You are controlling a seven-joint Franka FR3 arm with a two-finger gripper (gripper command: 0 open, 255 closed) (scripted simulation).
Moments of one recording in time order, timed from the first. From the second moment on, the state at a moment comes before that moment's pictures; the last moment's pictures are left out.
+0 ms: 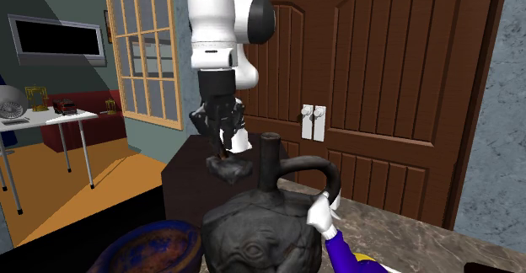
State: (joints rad) arm 0.14 0.16 -0.14 -2.03 0.06 2.15 -0.81
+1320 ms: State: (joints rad) arm -0.04 0.63 -0.18 -1.37 0.13 1.95 -1.02
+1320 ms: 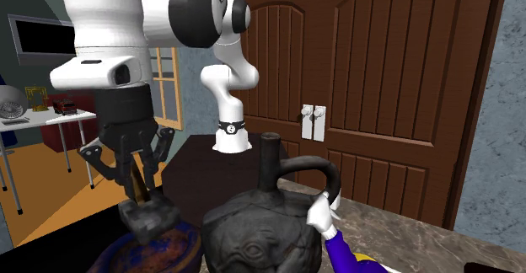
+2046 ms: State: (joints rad) arm -0.04 0.68 -0.17 -1.43 0.14 2.06 -1.03
